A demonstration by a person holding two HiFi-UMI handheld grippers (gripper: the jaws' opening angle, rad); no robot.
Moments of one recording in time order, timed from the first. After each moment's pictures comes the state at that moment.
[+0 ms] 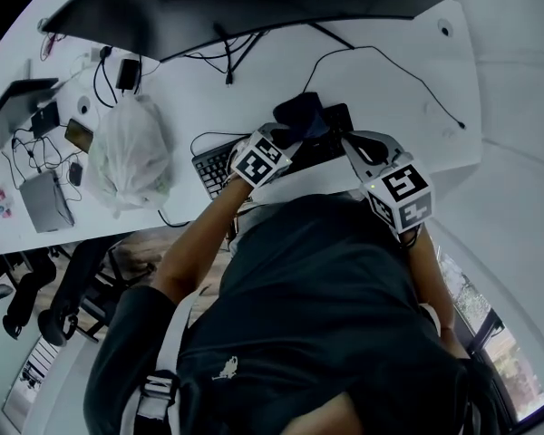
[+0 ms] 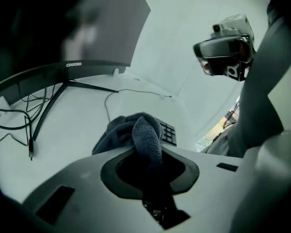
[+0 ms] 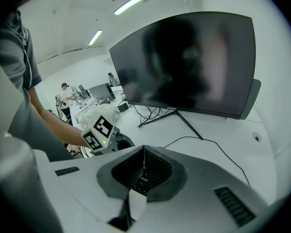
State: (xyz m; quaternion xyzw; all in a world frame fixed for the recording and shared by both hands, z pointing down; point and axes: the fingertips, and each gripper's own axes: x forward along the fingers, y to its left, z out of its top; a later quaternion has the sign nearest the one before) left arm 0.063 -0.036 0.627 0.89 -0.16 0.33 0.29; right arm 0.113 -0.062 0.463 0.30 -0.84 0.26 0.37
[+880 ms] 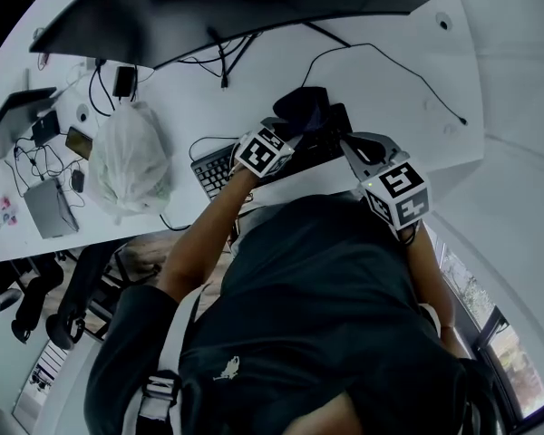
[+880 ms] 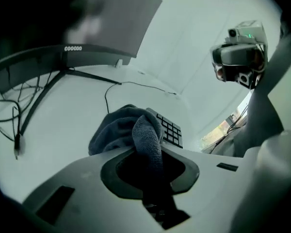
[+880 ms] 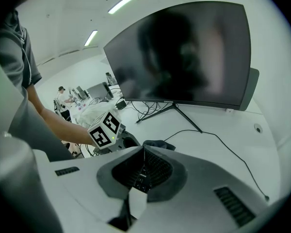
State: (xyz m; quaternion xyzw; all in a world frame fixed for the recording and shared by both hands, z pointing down) left arm 0.075 -0.053 0.647 0.87 -0.16 0.34 0.32; right arm 0.126 -0.062 0.483 0.30 -0.83 0.28 0.37
